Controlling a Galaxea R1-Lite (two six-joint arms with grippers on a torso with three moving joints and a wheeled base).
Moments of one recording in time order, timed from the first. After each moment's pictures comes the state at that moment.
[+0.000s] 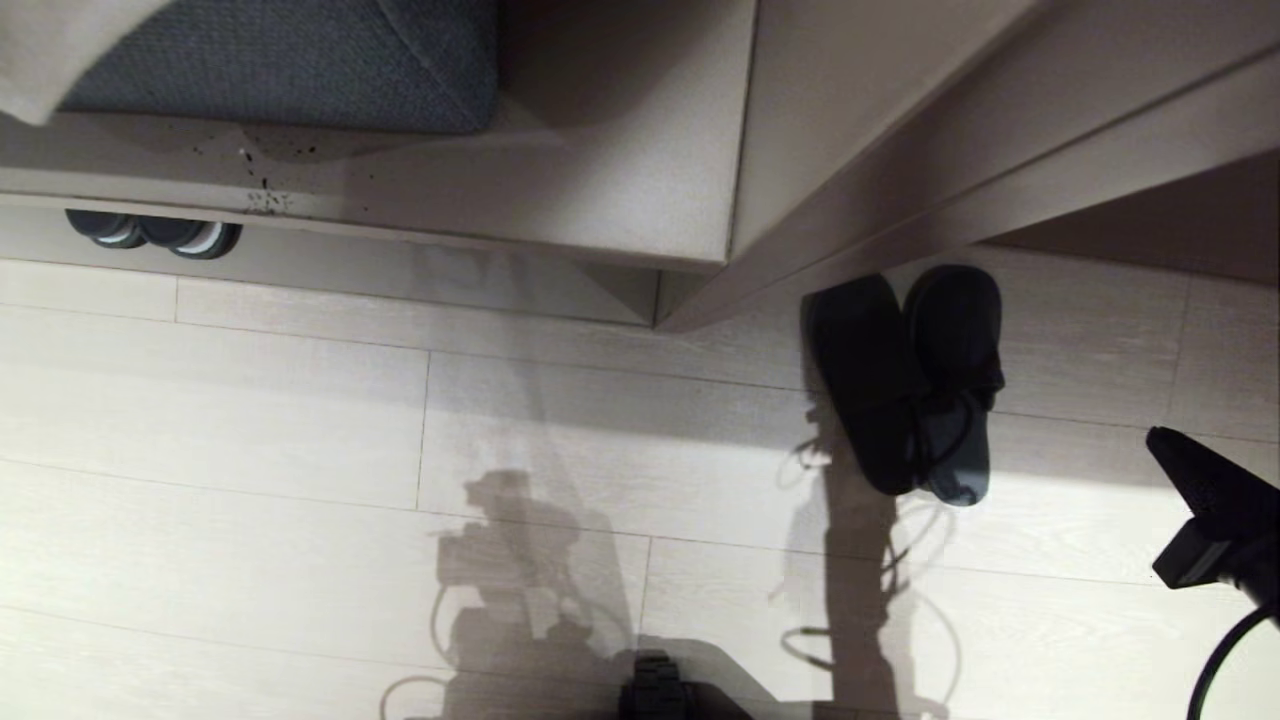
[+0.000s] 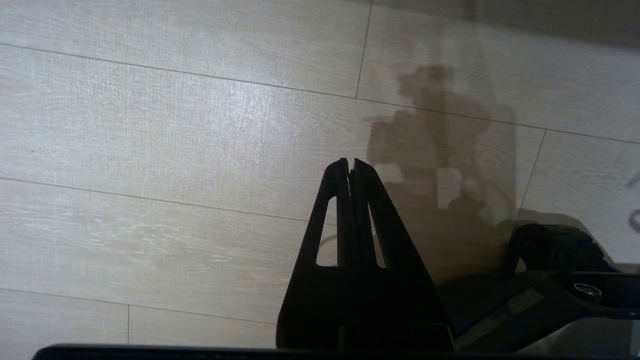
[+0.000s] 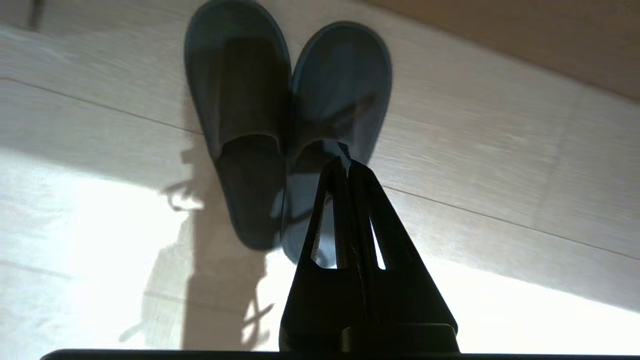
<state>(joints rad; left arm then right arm) 0.00 0.00 0.00 -0.01 0.01 -0.06 0.06 1.23 -0.02 -1.35 -0.09 -0.19</state>
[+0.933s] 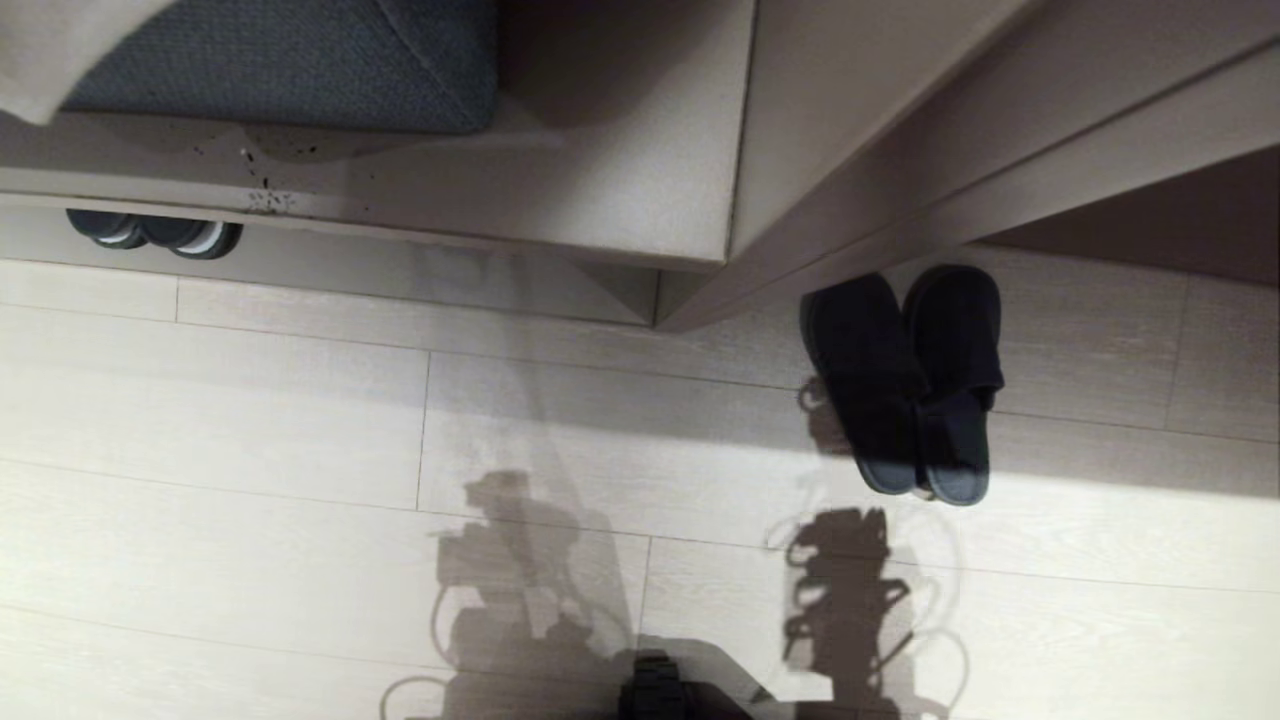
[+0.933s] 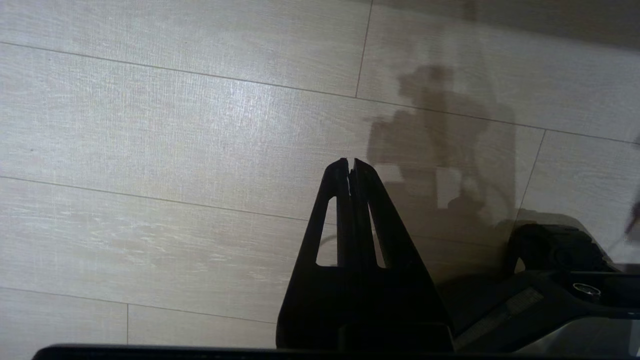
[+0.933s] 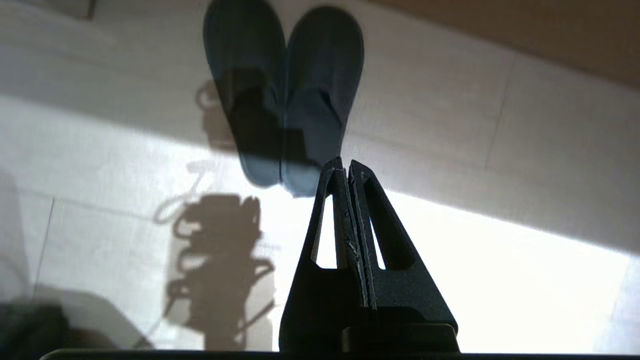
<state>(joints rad) 0.00 0.00 0.00 -0.01 0.01 -0.06 0.03 0.34 -0.02 -0.50 -0.08 -0.15</state>
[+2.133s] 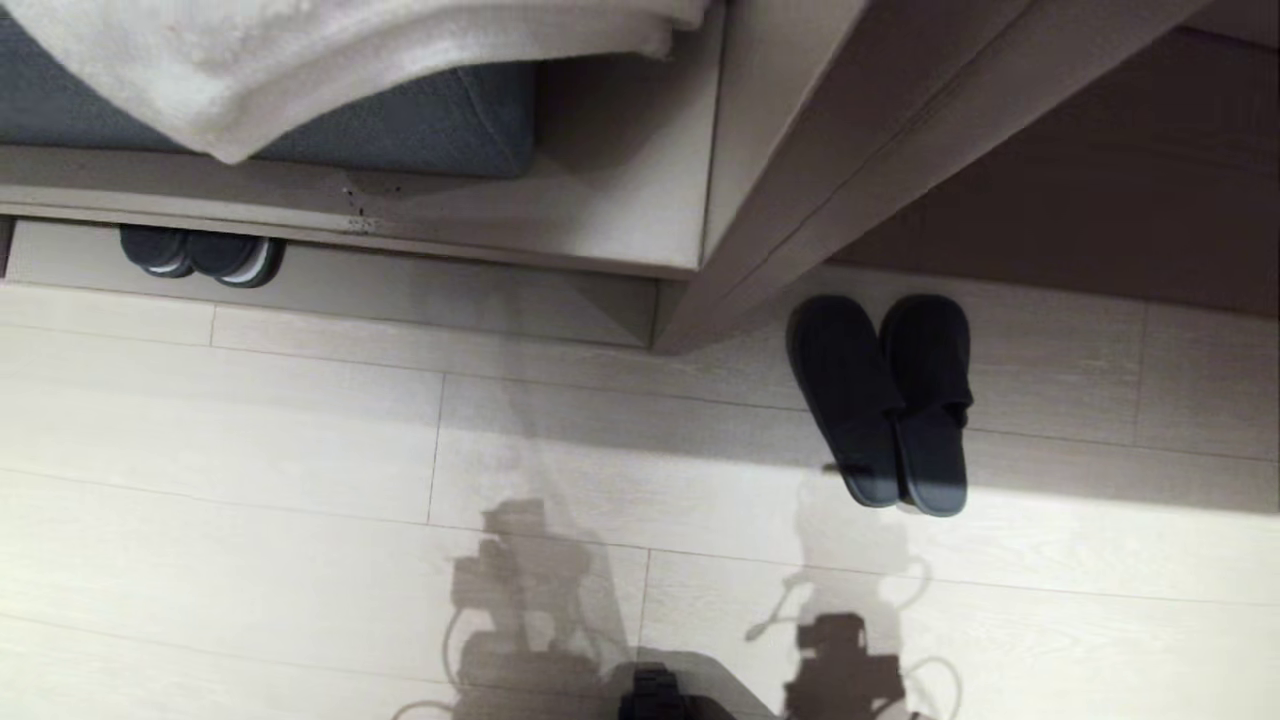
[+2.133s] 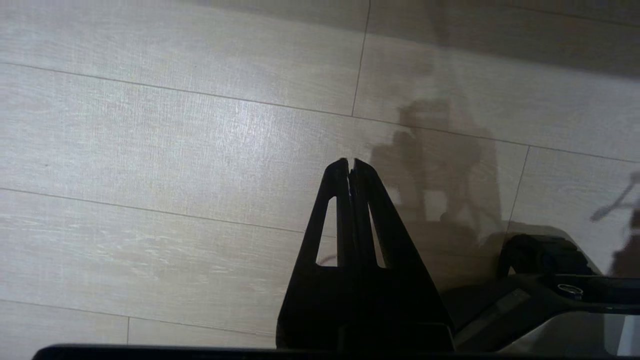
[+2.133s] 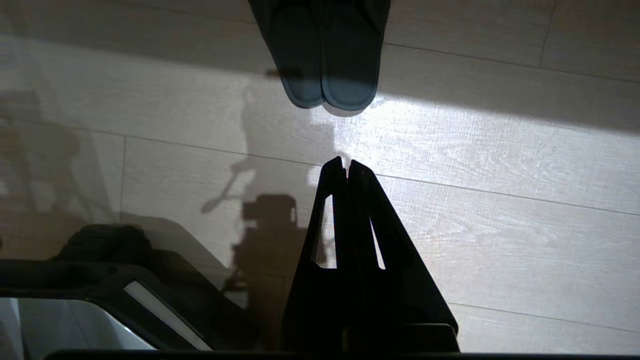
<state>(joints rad) 0.00 0.00 0.00 -0.01 0.01 -0.06 0.01 0.00 0.00 -0.01 -0.01 0.02</state>
